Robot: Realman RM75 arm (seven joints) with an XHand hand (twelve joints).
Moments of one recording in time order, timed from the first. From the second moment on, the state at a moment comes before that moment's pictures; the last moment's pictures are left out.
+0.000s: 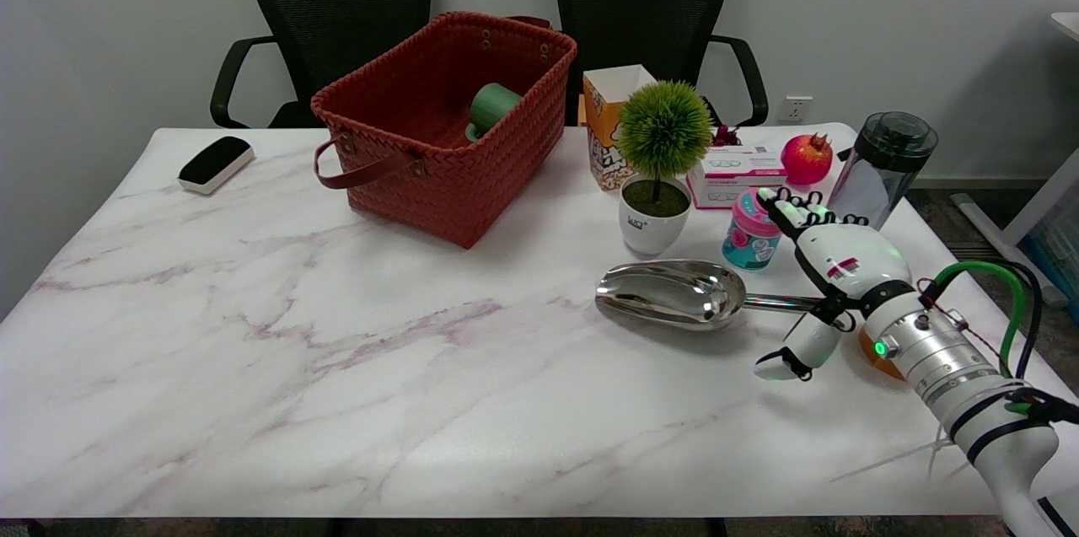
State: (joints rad) arm -0.59 -1.29 -1.13 1.88 2.75 -0.16 -2.20
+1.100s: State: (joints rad) arm -0.60 -1.29 -1.15 1.87 2.74 -0.10 -2.19
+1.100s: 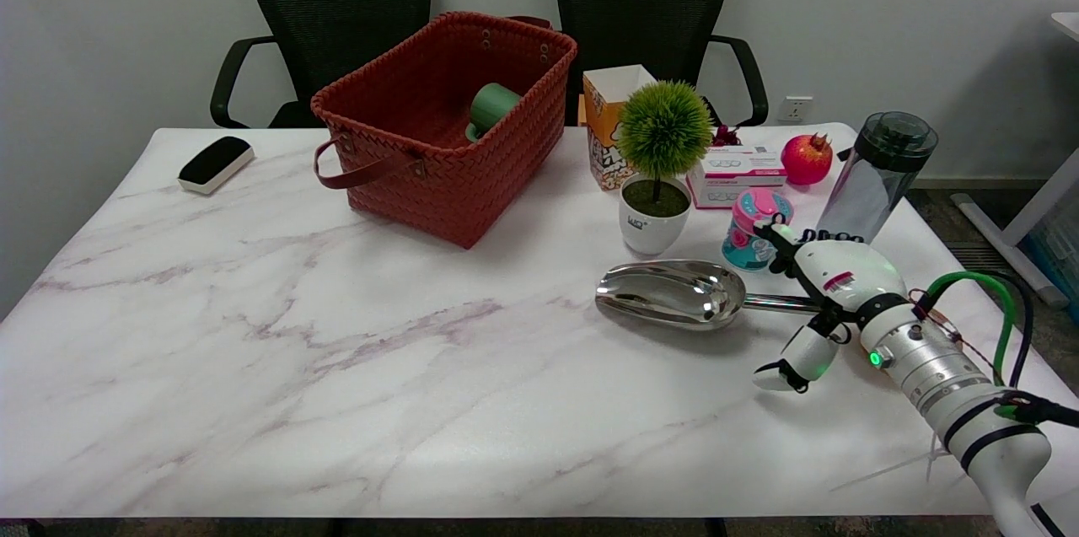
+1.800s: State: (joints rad) arm -0.59 -1.28 -1.18 1.87 2.74 -0.08 -2.19
